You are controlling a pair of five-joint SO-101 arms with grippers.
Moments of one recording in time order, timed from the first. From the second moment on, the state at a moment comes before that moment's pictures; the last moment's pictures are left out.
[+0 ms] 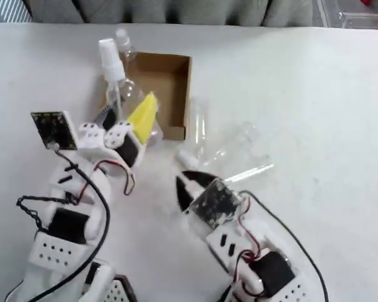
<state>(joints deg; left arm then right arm) 10.0 -66.5 64.8 18.2 24.1 -41.3 -101.6 83.3 45.5 17.6</state>
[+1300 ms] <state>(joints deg) 16.9 -66.2 79.5 2.9 16.5 -49.1 -102.7 89.1 40.5 13.8</state>
